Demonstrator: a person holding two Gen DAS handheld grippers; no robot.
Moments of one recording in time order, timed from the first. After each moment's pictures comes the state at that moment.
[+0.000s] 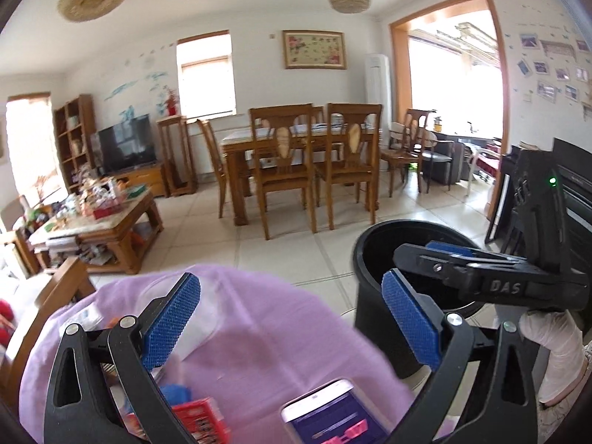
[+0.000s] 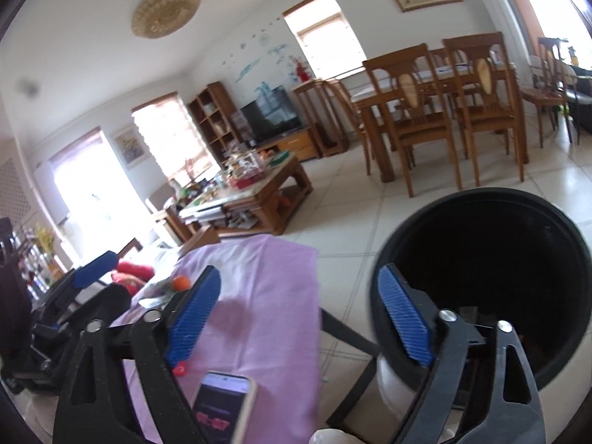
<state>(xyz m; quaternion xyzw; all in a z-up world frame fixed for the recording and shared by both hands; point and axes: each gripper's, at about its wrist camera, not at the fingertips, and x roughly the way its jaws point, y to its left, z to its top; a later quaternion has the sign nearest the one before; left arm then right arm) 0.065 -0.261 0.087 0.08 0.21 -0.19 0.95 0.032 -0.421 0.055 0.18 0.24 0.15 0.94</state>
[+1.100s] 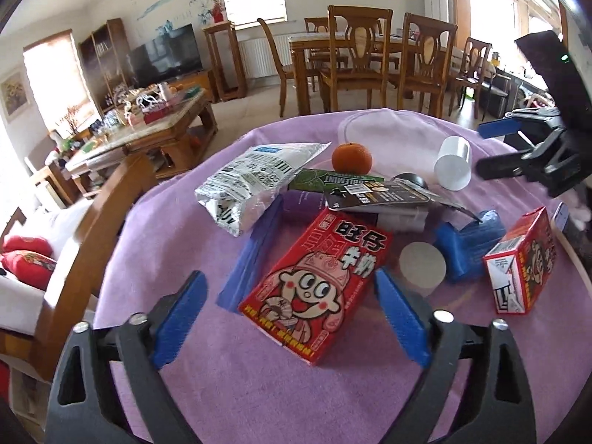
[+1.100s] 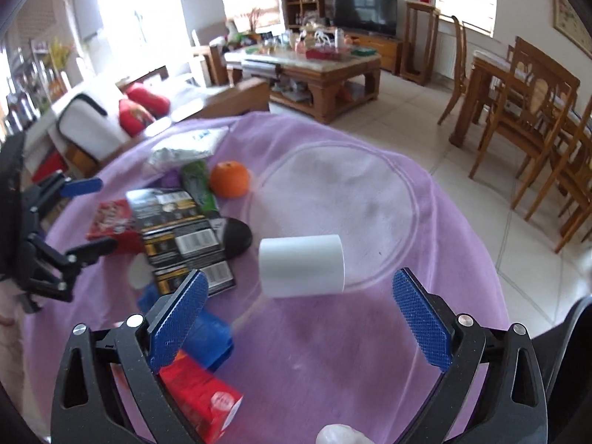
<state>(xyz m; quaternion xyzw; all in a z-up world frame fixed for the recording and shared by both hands) 0.134 -0.009 -0.020 0.11 0.38 -0.12 0.91 0.181 -0.166 -0.011 -0.10 0.43 0.24 0.86</state>
